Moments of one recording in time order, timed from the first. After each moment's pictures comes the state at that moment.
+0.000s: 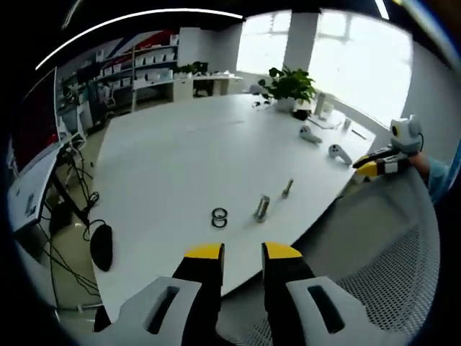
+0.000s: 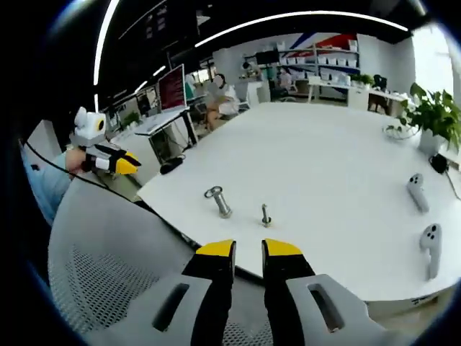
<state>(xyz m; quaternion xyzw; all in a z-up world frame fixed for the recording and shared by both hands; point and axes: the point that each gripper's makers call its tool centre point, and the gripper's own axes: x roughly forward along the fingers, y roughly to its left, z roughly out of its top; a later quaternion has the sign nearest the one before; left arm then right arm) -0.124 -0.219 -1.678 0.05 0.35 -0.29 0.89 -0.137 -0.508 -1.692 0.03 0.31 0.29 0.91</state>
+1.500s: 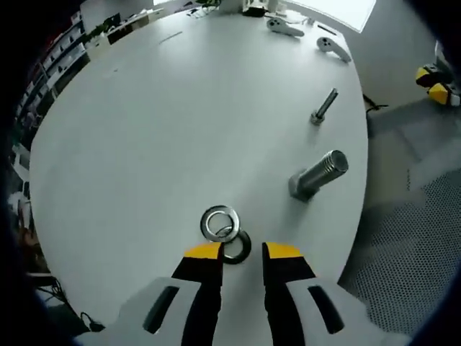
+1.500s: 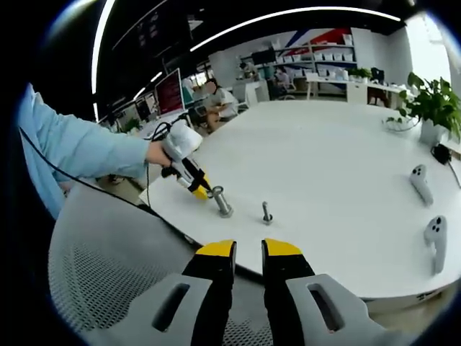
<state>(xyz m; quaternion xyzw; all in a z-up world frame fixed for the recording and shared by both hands) -0.019 -0.272 -1.847 0.25 0.52 -0.42 0.70 -0.142 -0.506 -1.699 0.02 0.33 0.30 0.90</state>
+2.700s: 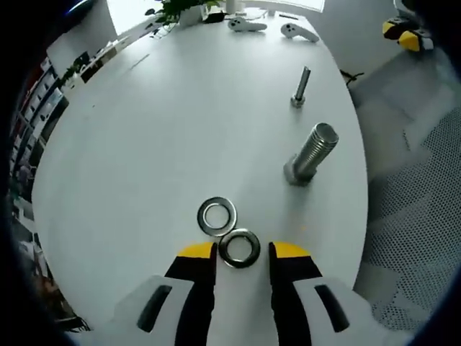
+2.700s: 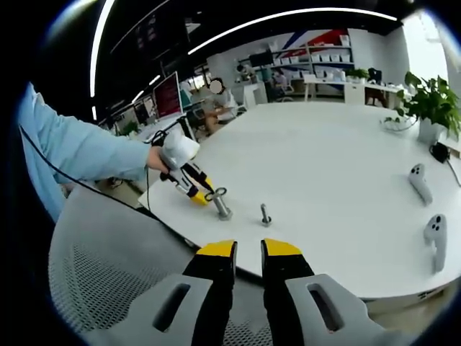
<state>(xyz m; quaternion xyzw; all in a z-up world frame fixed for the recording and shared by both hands) -0.016 -0.271 -1.852 0.33 0.46 -0.48 0.67 -0.139 -0.508 -1.698 0.02 0.32 0.29 0.90</state>
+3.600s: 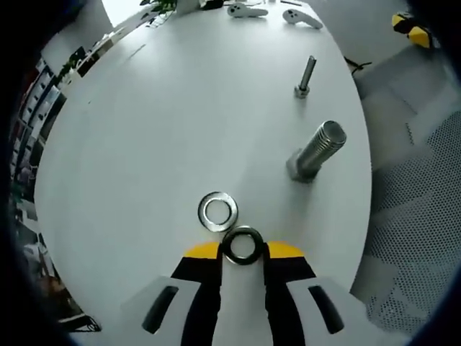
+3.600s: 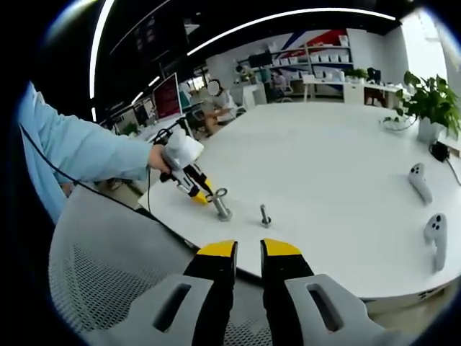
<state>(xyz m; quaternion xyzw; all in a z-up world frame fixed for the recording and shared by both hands) -0.018 -0.268 -1.852 0.36 0.48 -0.46 0.66 -0.139 -0.508 -1.698 0.03 0.32 0.29 0.90</state>
